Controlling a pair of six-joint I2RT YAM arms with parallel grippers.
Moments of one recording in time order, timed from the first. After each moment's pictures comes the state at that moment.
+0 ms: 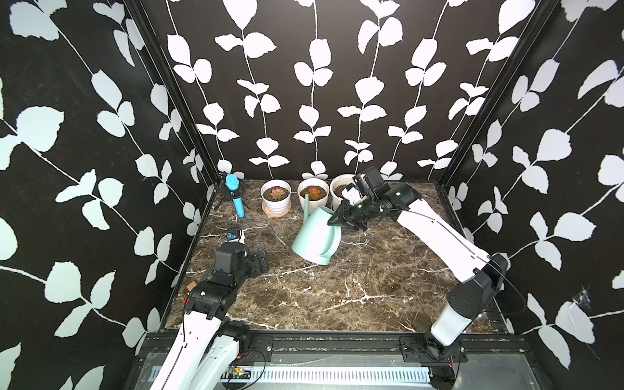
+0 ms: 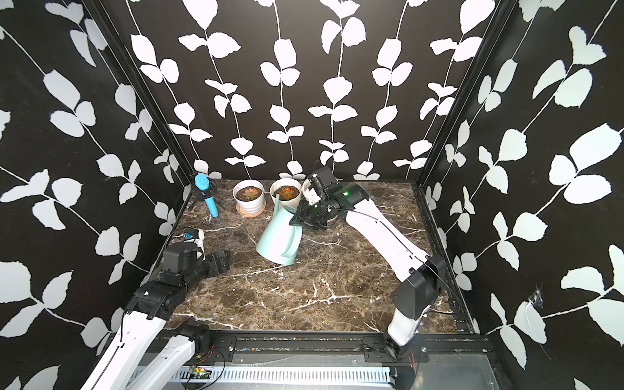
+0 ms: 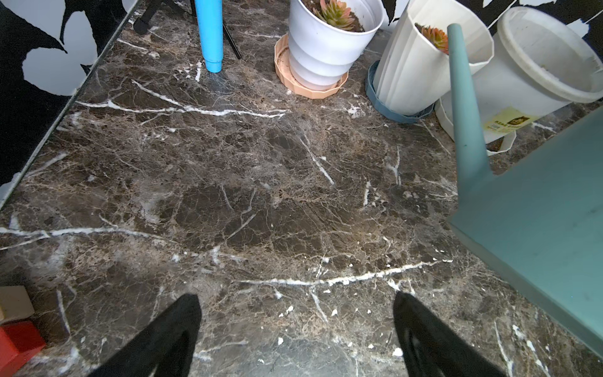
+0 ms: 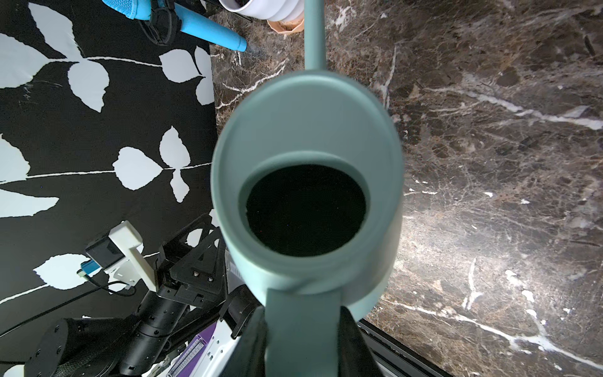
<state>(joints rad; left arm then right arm) -0.27 0.63 0.69 -0.76 -0.12 -0.37 0.66 1.71 1.82 -1.04 -0.52 0.81</state>
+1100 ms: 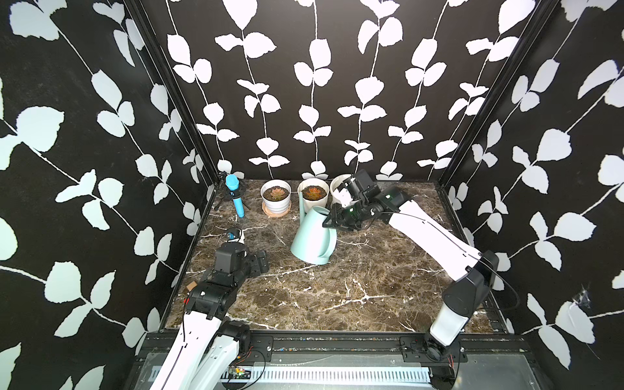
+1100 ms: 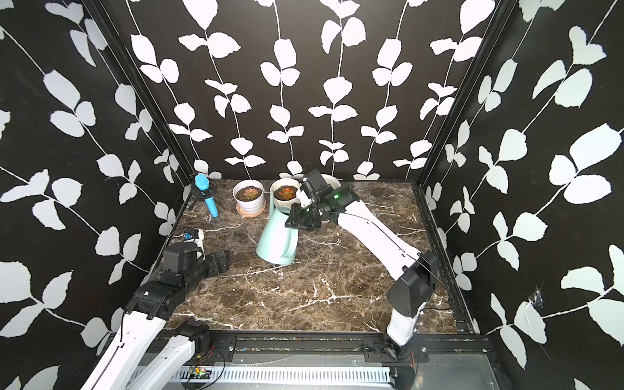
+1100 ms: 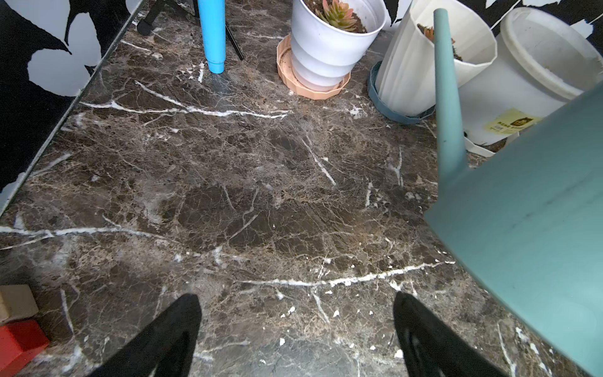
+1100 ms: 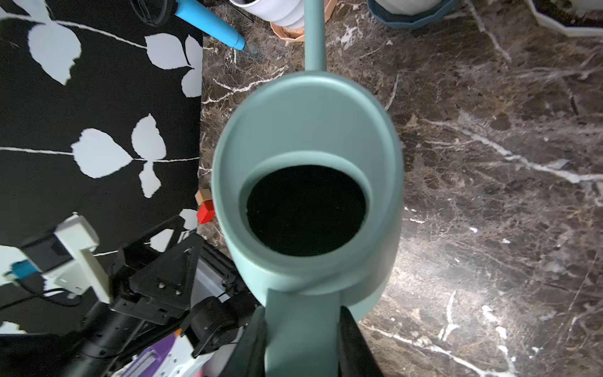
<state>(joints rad) -0.27 0.62 0.69 -0.76 -0.13 -0.37 0.75 1.74 1.79 -0.98 -0.37 0.68</state>
